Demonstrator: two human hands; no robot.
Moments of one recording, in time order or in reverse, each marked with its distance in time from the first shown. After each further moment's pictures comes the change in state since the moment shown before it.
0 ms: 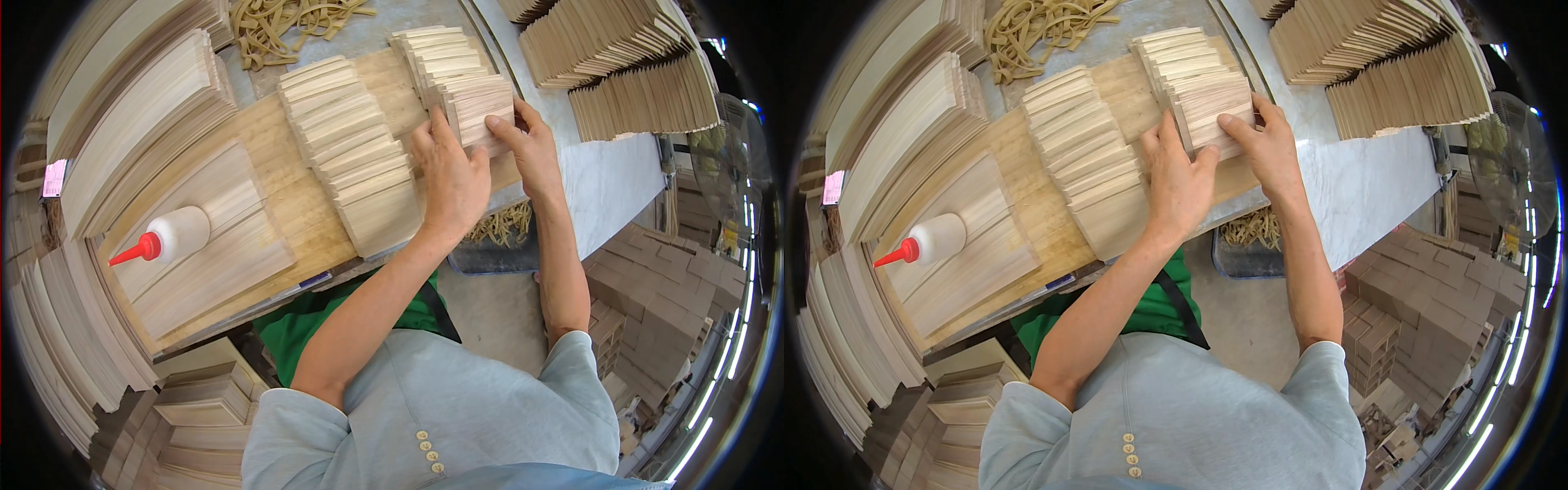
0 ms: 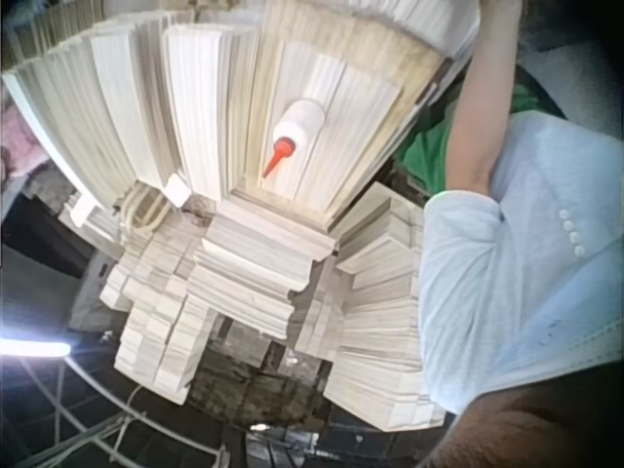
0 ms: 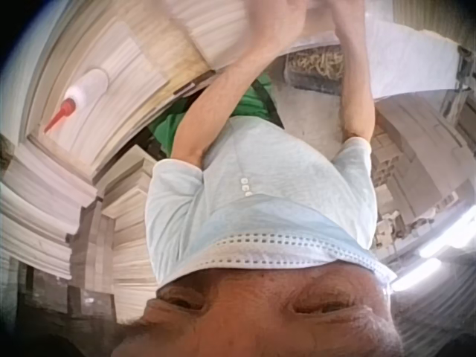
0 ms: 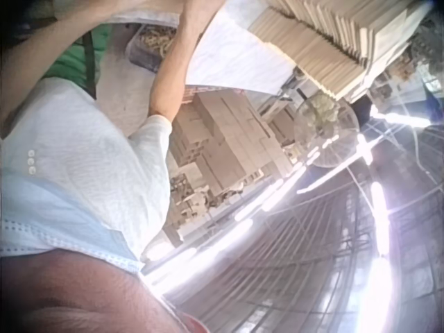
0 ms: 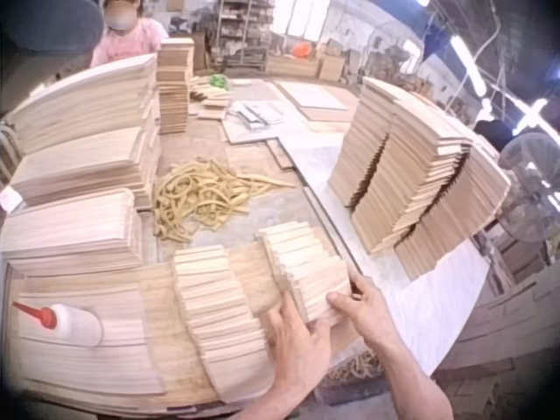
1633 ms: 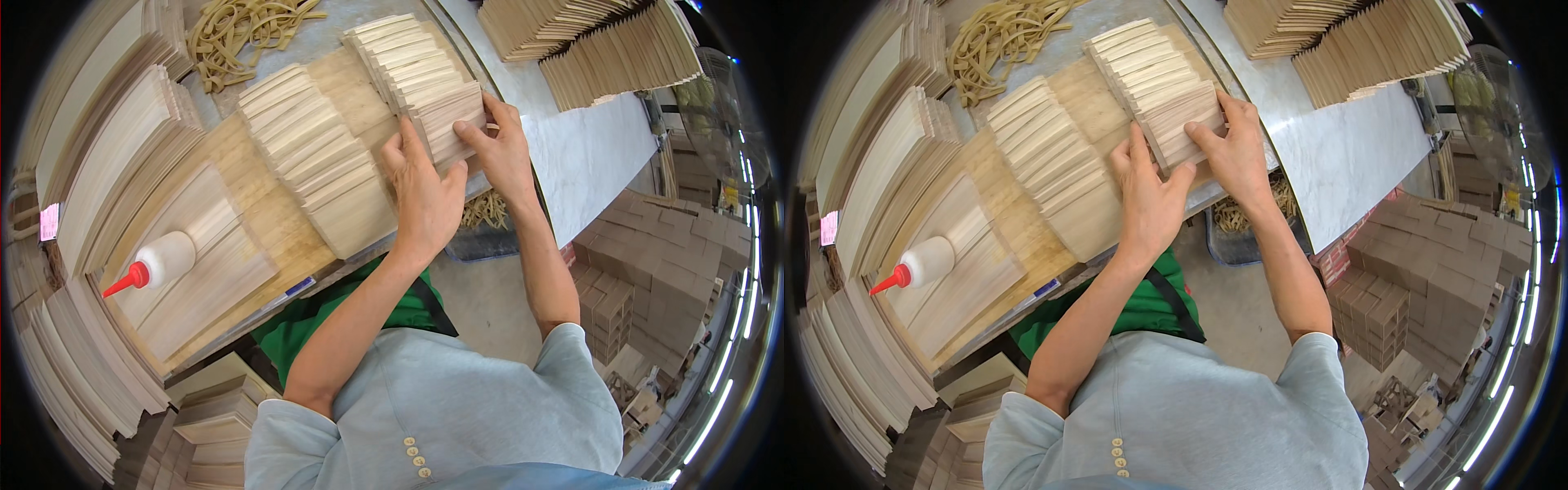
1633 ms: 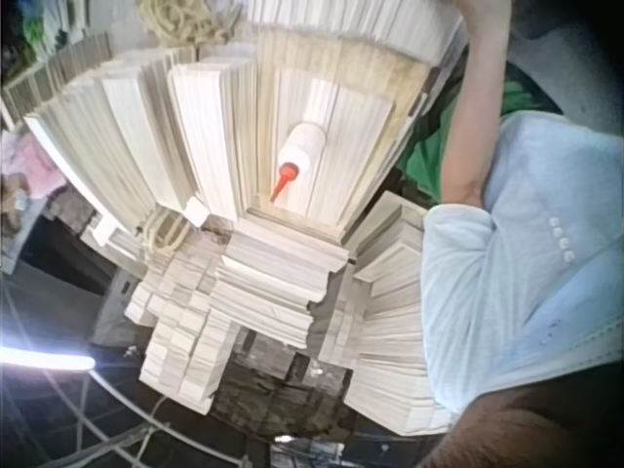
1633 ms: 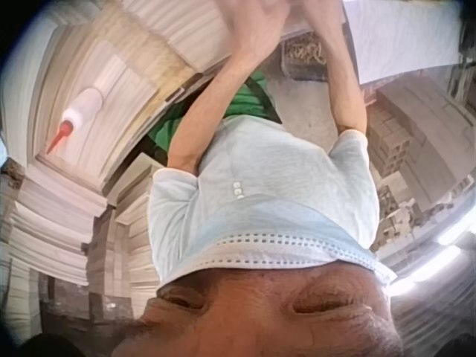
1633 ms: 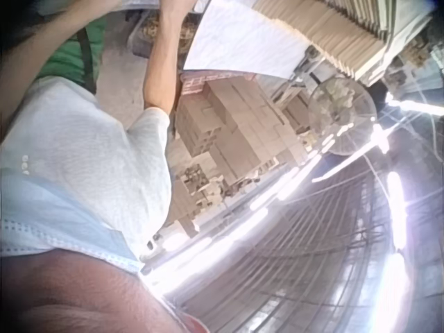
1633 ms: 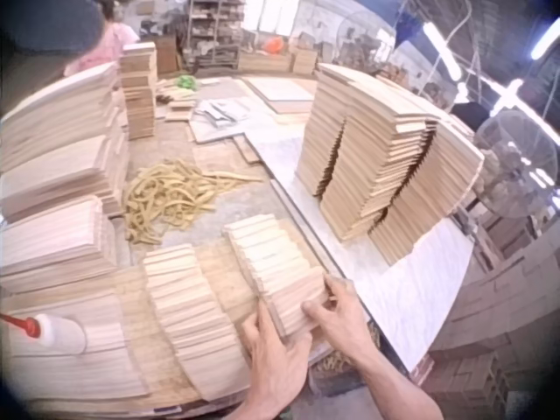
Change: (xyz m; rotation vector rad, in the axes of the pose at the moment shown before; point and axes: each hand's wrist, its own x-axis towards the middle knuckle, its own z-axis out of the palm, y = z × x) left_hand -0.026 -0.007 -0.001 0.065 -0.139 0.010; right_hand -0.030 0.009 -0.002 -0.218 0.093 -0.079
